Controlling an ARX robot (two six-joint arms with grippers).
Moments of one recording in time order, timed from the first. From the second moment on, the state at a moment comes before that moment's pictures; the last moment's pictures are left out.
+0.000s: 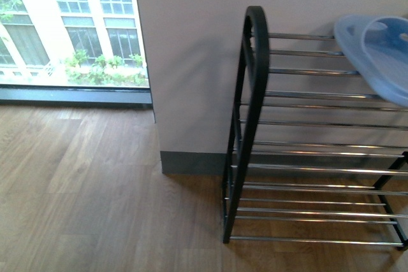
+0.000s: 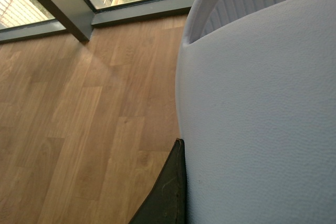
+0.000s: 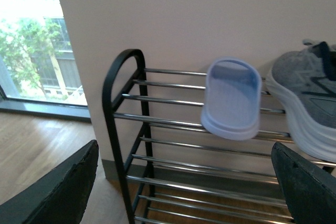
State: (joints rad) left arm -0.01 1.01 0.12 0.39 -0.22 0.23; right arm 0.00 0.01 0.02 0.00 0.00 0.00
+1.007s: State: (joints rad) left arm -0.01 1.01 0.12 0.39 -0.21 0.23; right arm 0.00 0.00 0.02 0.00 0.00 0.00
